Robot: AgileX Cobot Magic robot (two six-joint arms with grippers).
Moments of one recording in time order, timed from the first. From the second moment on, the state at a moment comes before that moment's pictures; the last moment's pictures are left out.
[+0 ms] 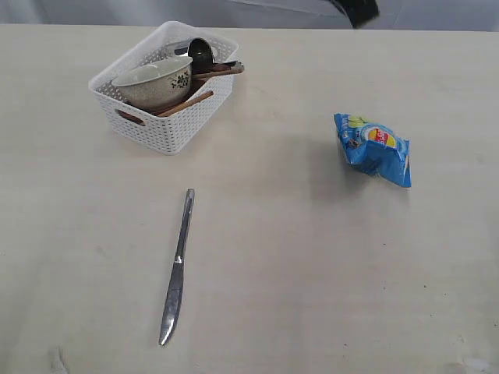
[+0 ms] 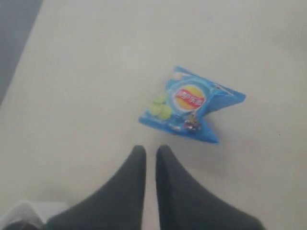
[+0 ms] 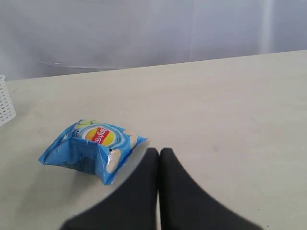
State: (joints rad) left arm -0.66 1.98 -2.13 -0.16 1.14 0.57; right arm -0.06 0.03 0.00 0.12 0.30 -0.01
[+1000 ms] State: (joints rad) left arm -0.19 1.31 -0.94 -0.51 0.45 0.70; right arm -0.06 0.03 0.00 0.12 0.30 -0.01
